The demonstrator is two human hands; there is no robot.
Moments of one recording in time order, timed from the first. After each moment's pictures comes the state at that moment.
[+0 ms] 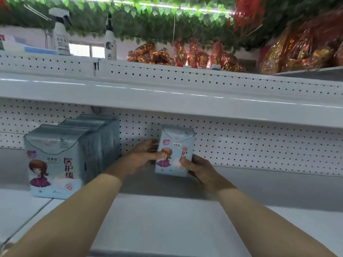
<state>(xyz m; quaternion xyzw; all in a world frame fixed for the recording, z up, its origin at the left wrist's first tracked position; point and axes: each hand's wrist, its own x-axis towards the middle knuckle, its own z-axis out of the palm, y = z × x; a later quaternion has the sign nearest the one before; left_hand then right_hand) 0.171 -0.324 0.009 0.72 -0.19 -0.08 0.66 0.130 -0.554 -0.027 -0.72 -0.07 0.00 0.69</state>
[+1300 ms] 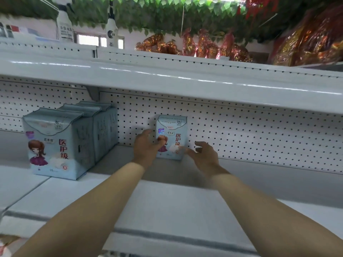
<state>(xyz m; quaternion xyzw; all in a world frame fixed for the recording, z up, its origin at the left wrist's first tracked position) 0.152 -0.383 -0.013 0.79 -0.02 0.22 0.57 0.129 -0.581 -0.017 -0.86 0.06 -0.16 0.47</state>
